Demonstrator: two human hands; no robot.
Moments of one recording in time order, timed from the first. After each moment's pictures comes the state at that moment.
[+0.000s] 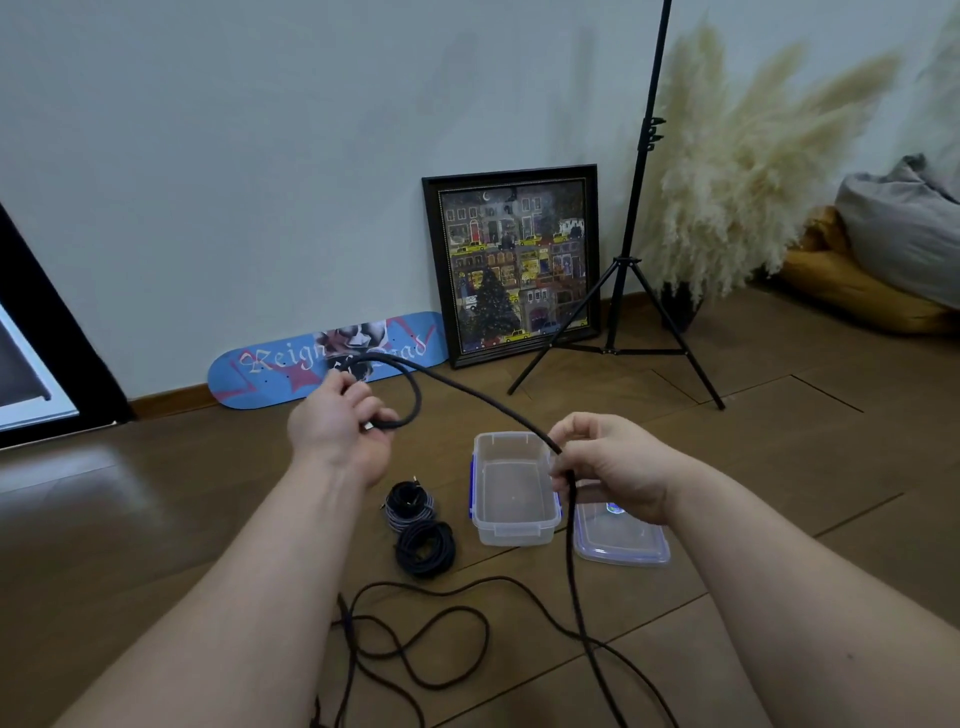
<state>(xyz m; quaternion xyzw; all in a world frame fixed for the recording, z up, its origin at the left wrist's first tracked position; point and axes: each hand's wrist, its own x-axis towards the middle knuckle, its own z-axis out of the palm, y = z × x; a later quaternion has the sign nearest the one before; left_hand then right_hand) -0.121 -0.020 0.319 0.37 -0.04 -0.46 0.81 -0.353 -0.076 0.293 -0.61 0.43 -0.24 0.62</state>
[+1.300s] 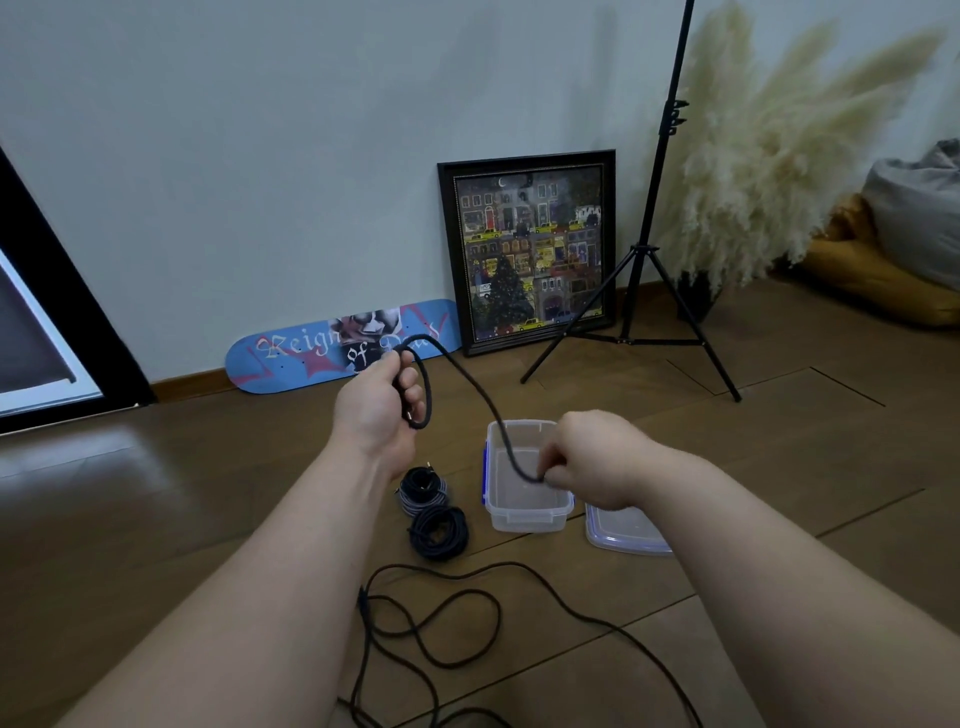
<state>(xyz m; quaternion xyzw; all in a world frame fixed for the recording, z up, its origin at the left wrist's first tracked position) -0.125 -0.023 0.309 0.48 -0.19 -0.44 0.73 -0.323 -0.071 0.299 -0.89 0.44 0.03 0.10</state>
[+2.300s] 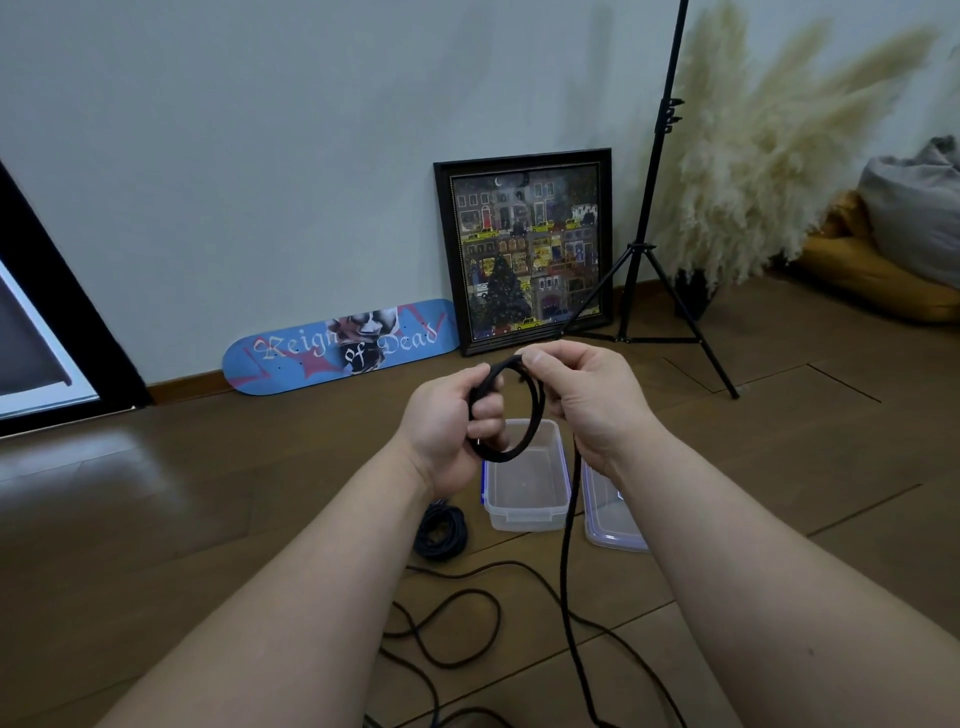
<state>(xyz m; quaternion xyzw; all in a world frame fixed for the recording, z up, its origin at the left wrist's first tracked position) -0.174 -0.015 0.314 0.44 -0.30 -0.61 0.59 -0.304 -0.061 0.319 -0.56 0.33 -0.50 0.57</state>
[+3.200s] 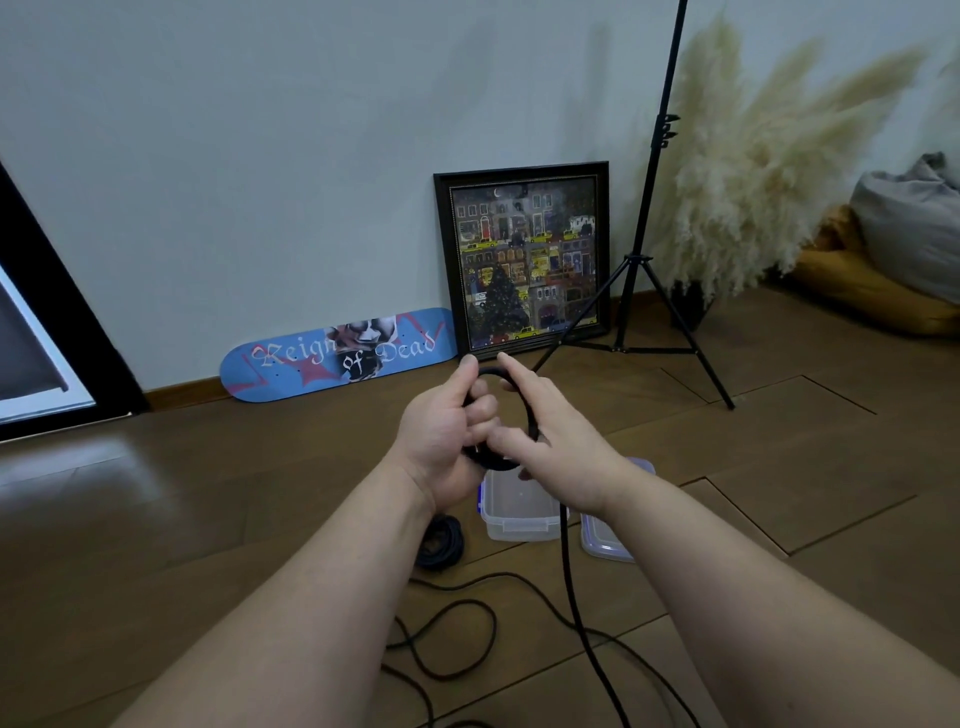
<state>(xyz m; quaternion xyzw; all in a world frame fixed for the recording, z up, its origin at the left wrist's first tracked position) -0.180 -0.010 0.320 0.38 -0.25 -0.62 0.64 -0.305 -0.057 0.295 -0.82 0.34 -0.29 0.37</state>
